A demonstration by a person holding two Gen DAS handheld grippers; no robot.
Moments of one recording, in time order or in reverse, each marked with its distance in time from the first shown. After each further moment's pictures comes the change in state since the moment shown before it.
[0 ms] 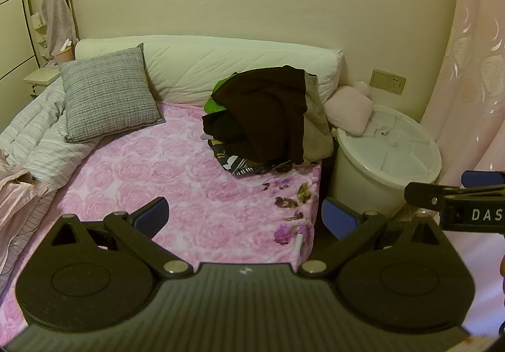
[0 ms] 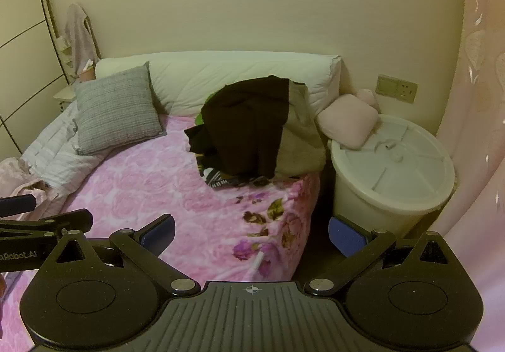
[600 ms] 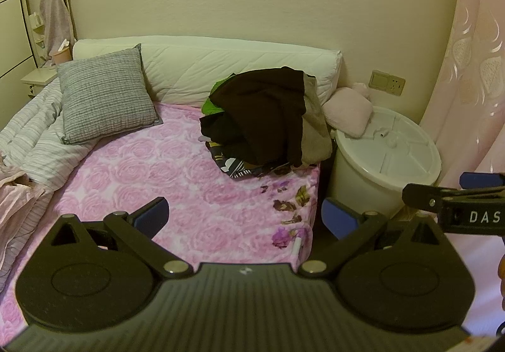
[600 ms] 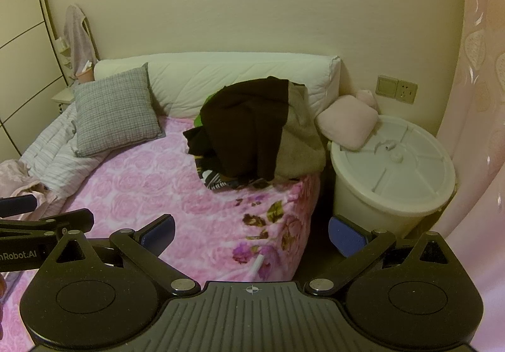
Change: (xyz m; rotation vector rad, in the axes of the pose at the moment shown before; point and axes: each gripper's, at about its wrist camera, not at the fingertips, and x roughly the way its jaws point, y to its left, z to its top) left arm 0.005 -0.004 0.007 0.003 0.005 -0.005; right arm 0.006 -0.004 0.006 0.002 0.000 -0.001
